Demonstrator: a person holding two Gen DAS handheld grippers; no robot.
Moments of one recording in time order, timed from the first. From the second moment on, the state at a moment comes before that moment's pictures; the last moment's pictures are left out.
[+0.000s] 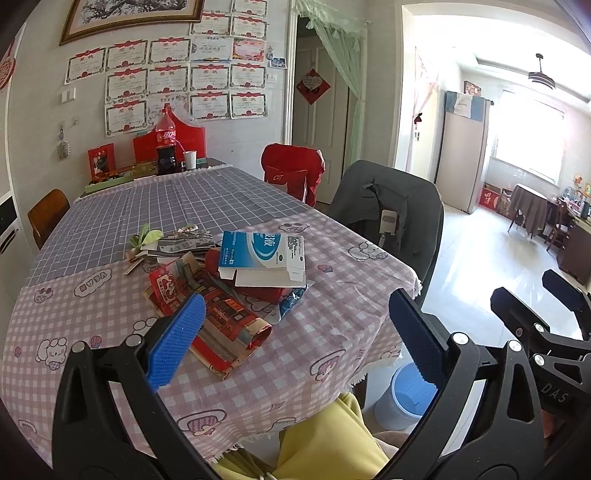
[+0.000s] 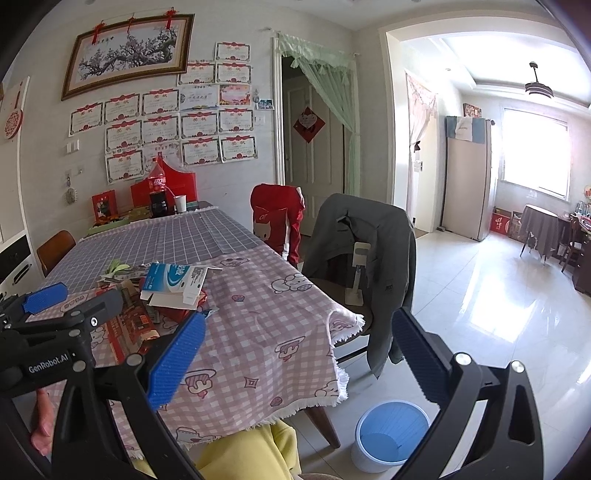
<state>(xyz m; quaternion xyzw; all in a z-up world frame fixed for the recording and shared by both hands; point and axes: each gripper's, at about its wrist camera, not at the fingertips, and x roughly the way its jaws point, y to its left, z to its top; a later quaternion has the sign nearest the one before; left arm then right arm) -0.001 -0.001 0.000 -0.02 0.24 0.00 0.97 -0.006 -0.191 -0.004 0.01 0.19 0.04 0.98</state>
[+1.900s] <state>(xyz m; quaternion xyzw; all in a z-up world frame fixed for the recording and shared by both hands) 0.002 0.009 -0.005 -0.03 0.24 0.02 0.97 0.003 -0.182 -0.008 0.00 0.21 0.05 0.98</state>
